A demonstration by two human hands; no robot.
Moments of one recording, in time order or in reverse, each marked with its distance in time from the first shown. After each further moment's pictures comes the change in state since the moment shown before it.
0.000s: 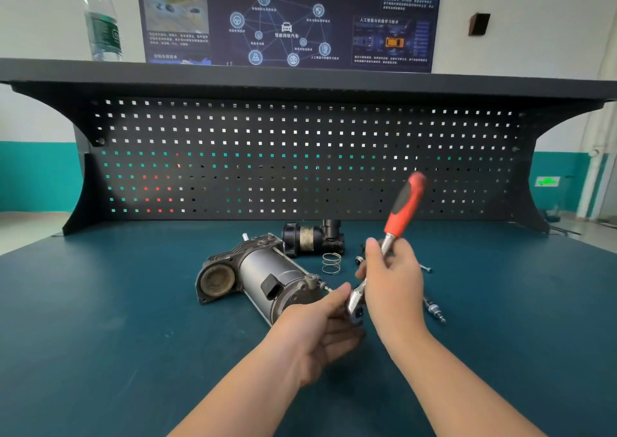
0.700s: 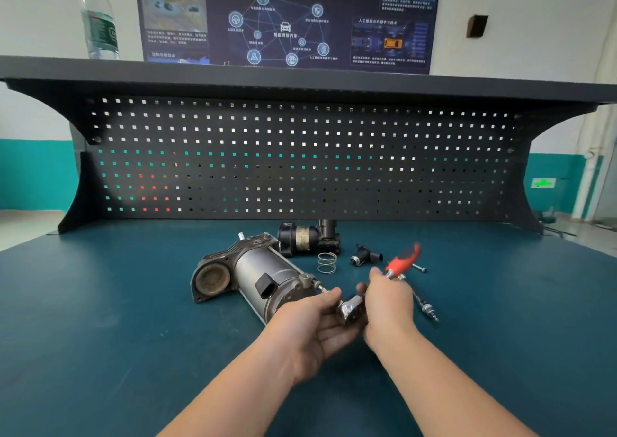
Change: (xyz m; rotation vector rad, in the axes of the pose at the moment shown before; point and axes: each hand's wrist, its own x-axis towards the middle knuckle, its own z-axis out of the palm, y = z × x) left_hand 0.001 0.002 0.002 -0.098 -0.035 -0.026; right_hand 0.009 0.026 0.007 0.250 0.120 0.635
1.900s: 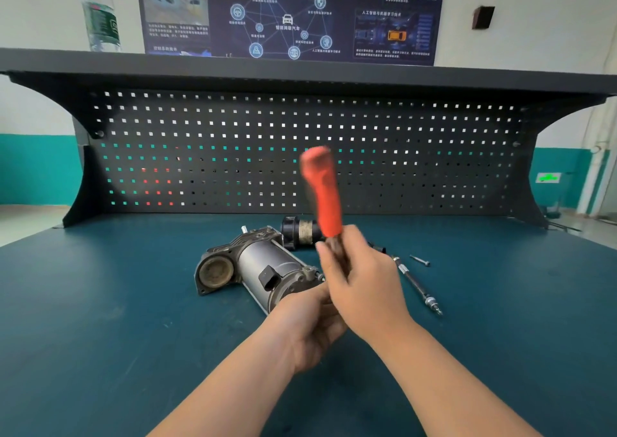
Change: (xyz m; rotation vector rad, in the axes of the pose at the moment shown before) left_hand -0.002 0.001 -0.001 0.007 -0.031 0.044; right_hand -0.045 -0.018 -0.003 -0.613 -0.293 -1.360
